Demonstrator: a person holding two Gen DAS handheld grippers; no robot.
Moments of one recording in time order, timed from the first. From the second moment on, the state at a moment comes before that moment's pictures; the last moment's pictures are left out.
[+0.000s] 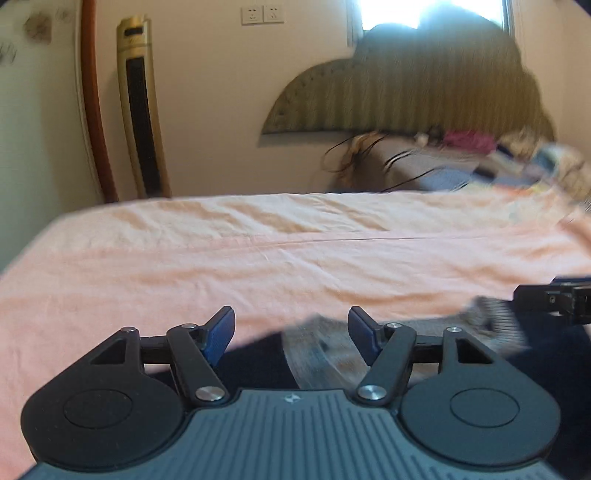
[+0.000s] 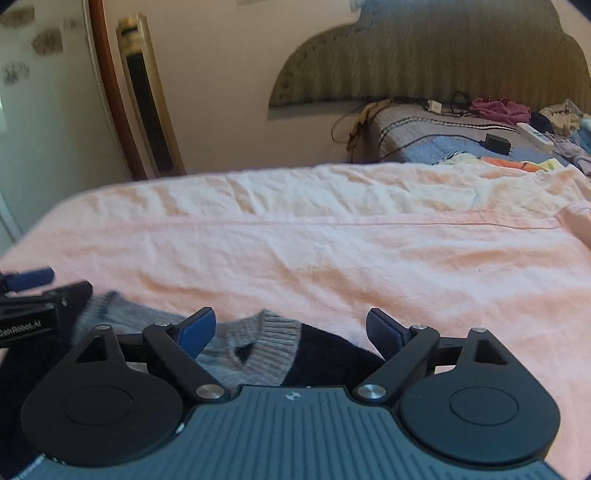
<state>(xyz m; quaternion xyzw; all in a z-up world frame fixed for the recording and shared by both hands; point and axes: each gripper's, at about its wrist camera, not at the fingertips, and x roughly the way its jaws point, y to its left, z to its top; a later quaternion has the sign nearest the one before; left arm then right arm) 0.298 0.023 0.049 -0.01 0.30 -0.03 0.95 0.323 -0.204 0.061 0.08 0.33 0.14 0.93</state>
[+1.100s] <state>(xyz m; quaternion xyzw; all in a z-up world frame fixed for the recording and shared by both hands) 0.090 0.033 0.014 0.00 0.36 -0.09 0.93 0.131 -0.192 0.046 -0.01 0.37 0.17 0.91</state>
